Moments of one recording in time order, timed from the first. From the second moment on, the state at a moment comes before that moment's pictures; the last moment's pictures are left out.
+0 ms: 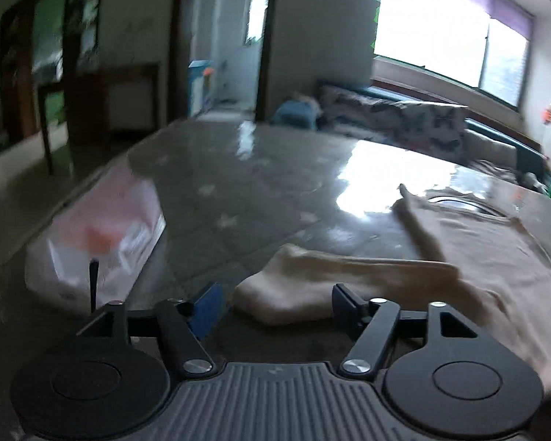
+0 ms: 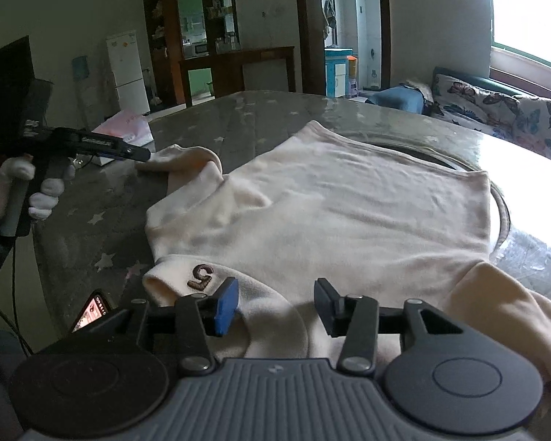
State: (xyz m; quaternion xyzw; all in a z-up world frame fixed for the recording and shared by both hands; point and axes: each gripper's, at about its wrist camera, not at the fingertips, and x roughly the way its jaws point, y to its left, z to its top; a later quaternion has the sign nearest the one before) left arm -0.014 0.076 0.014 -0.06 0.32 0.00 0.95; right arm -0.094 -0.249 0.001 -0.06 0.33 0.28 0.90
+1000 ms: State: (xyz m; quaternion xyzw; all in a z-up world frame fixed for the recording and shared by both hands) left arm -0.015 0.068 0.020 0.00 0.31 0.18 0.93; right arm -0.089 -0.251 -0.003 -0.06 0.34 0.28 0.90
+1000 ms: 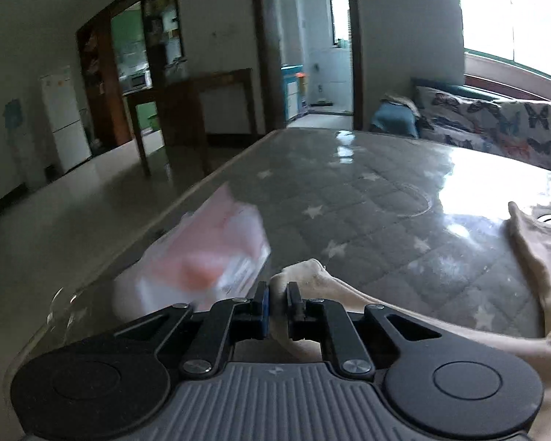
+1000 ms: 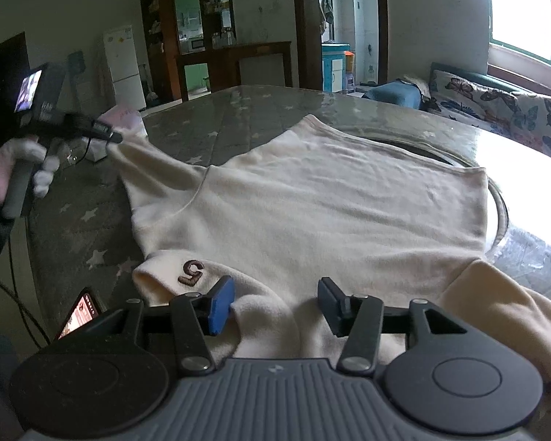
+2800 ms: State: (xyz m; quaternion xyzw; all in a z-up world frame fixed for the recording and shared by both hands) left arm -0.102 -0.247 0.035 0.23 0.27 -0.45 0.82; right arm -0.104 -0.484 -0.006 0.13 0.32 -0.15 0.92
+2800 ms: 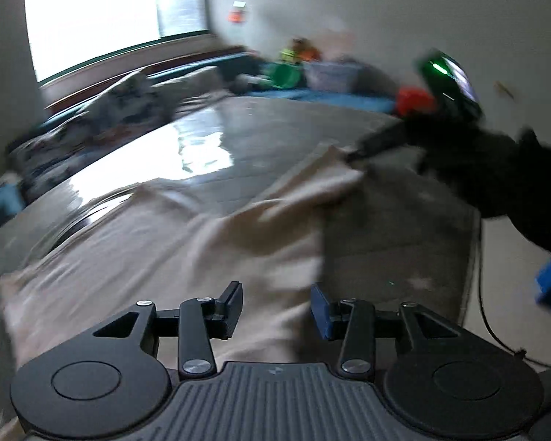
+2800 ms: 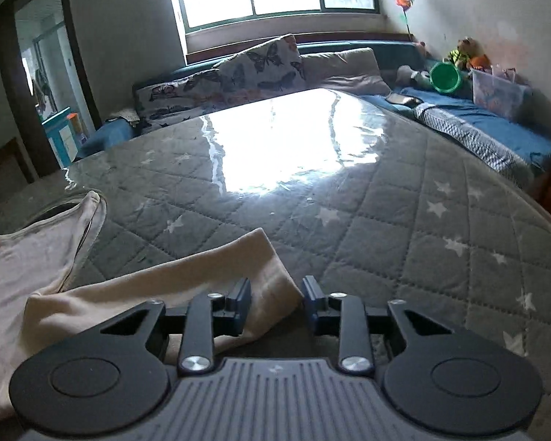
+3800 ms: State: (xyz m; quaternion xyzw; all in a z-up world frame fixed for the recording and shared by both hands) left arm -0.091 -0.250 0.029 0.22 0.26 -0.53 0.78; right arm -0.073 -0.457 0.029 0.01 0.29 -0.13 0.95
